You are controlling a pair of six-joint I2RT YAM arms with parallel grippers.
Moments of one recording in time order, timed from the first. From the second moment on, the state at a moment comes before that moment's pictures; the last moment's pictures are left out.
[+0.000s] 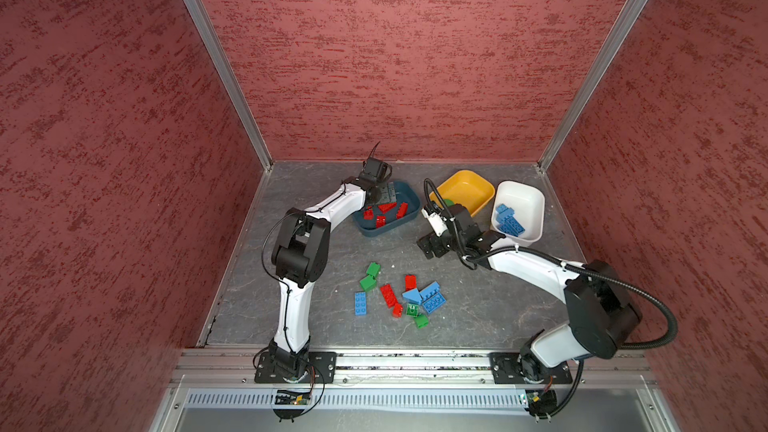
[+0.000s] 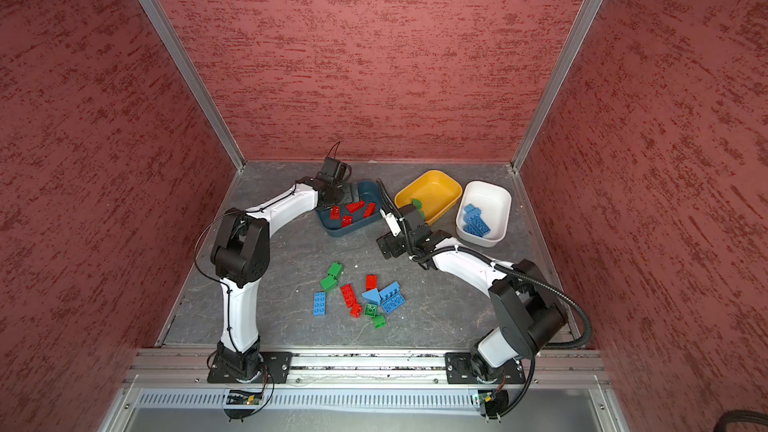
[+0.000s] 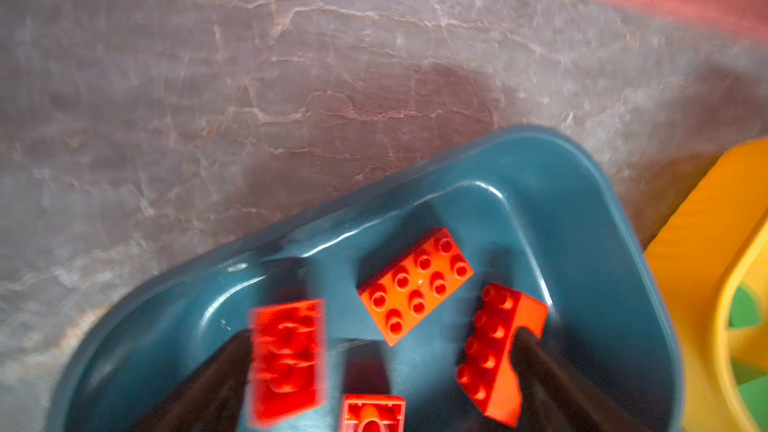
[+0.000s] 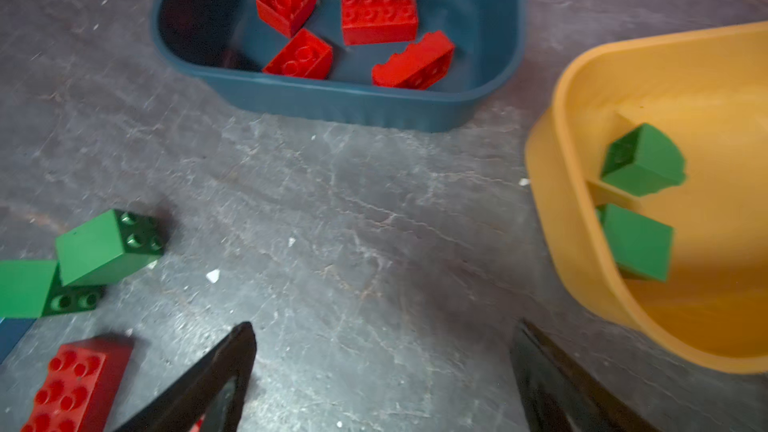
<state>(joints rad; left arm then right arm) -0.41 2.07 1.65 -0.51 -0.13 -0.52 0.62 1.54 0.93 -0.18 -0.07 0.00</state>
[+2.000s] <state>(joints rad) -0.36 1.74 1.30 -0.45 -0.14 -0.59 0.77 1.79 1.06 -0.33 -0.32 -0.62</state>
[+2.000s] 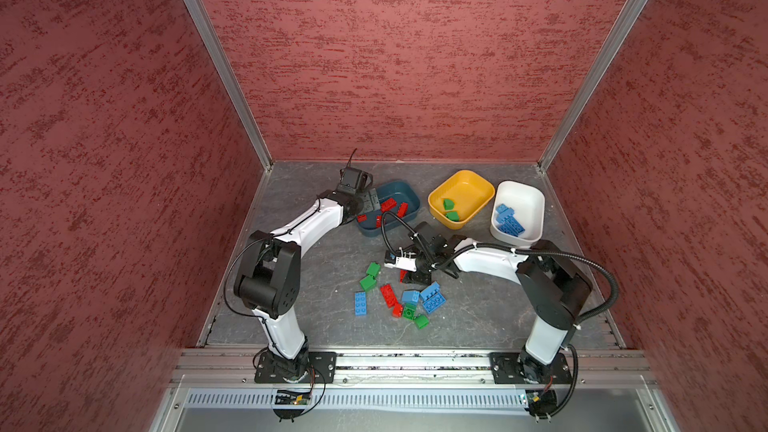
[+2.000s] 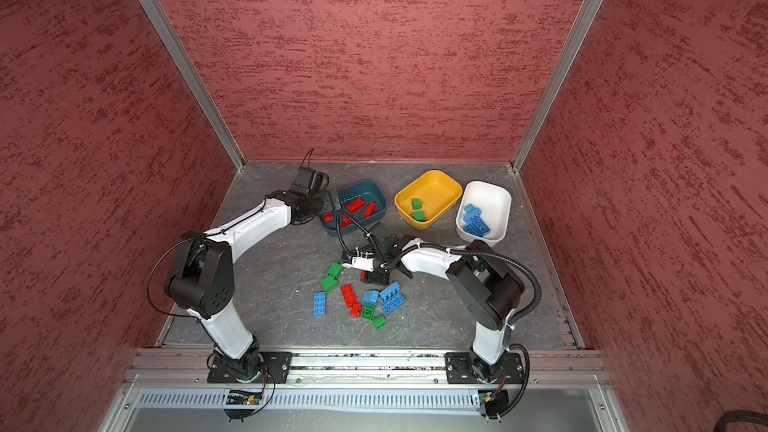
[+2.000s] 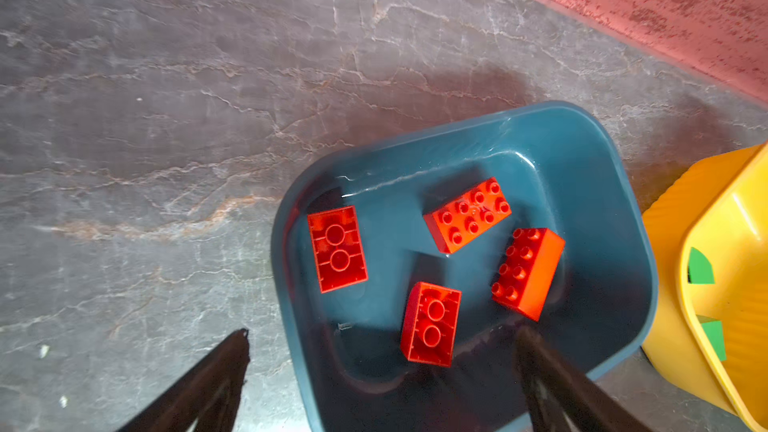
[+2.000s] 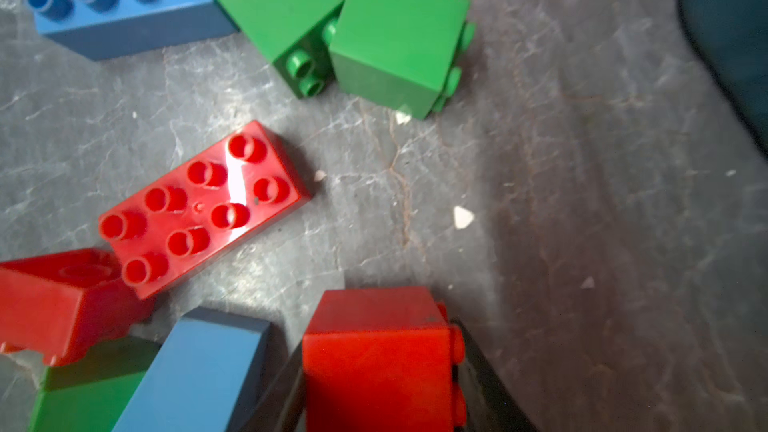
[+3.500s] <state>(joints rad) -0.28 1.38 0.87 -0.52 -0.18 -0.73 0.69 2.01 1.47 -0.12 -0.26 -0.02</state>
